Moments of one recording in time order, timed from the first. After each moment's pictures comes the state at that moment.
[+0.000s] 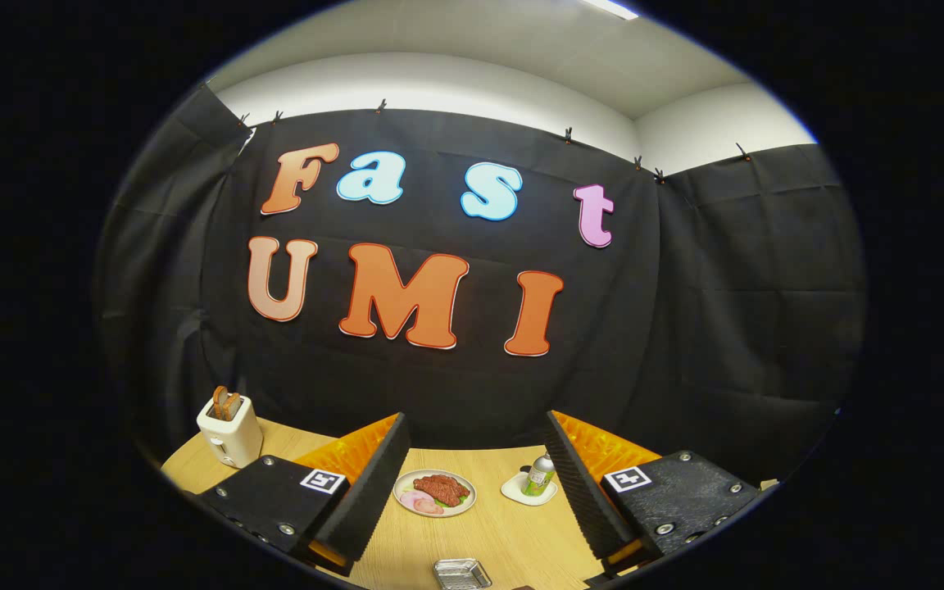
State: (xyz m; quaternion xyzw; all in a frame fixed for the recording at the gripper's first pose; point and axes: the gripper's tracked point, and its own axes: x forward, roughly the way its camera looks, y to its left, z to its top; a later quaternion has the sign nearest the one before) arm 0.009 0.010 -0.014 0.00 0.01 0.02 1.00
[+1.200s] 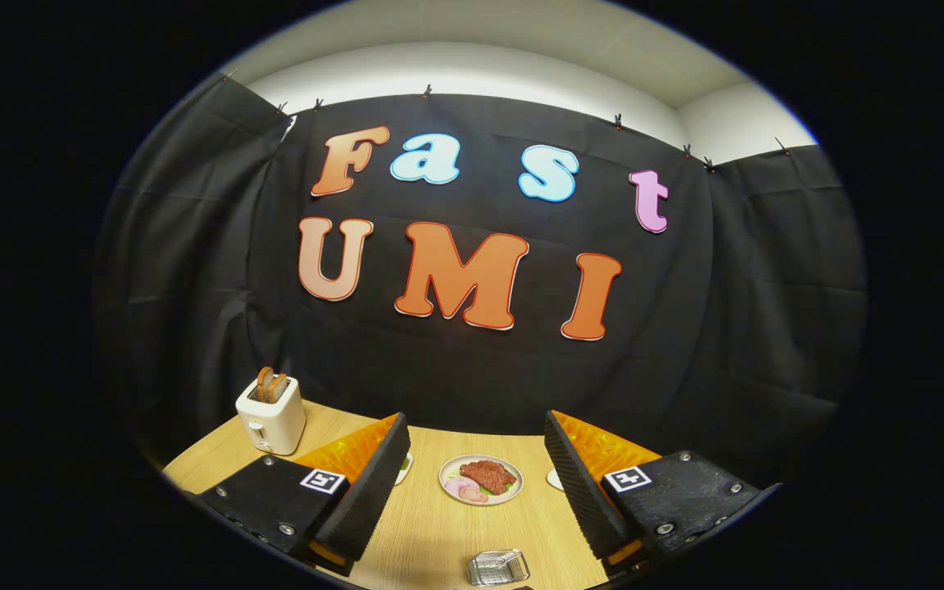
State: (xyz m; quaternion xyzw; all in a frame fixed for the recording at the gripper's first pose) arm 0.001 0.079 -0.040 -0.02 0.04 0.10 0.99
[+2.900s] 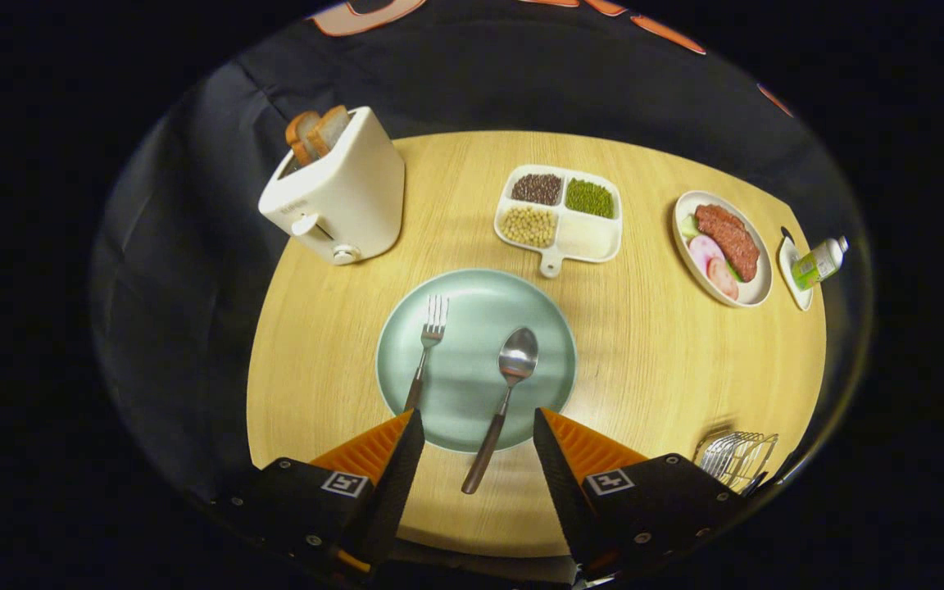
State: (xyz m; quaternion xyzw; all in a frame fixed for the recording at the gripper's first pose) arm -0.029 0.350 -0.337 -0.03 0.59 0.25 0.77
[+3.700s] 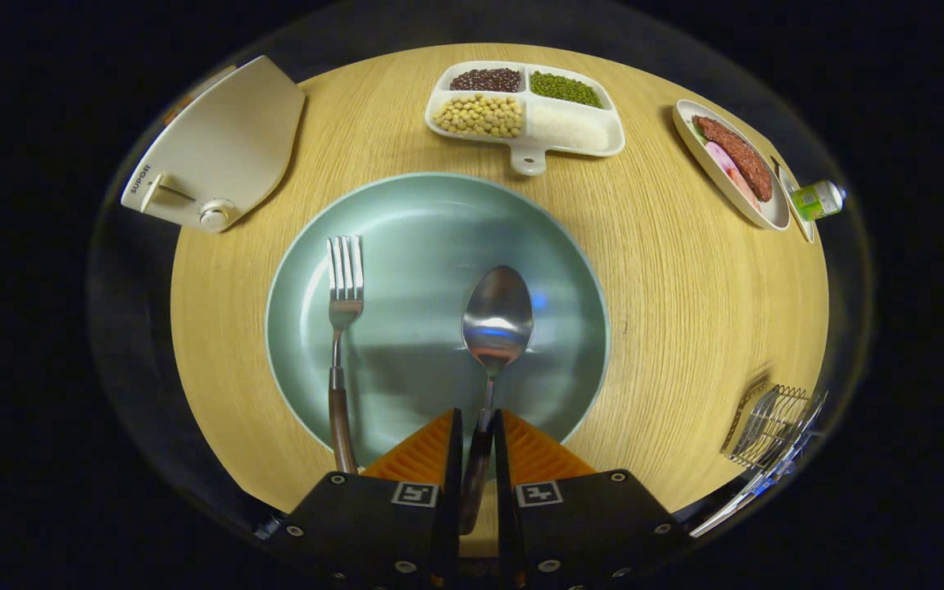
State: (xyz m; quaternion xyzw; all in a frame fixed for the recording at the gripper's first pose) arm -0.035 0.352 -0.431 -0.04 0.68 0.14 0.72
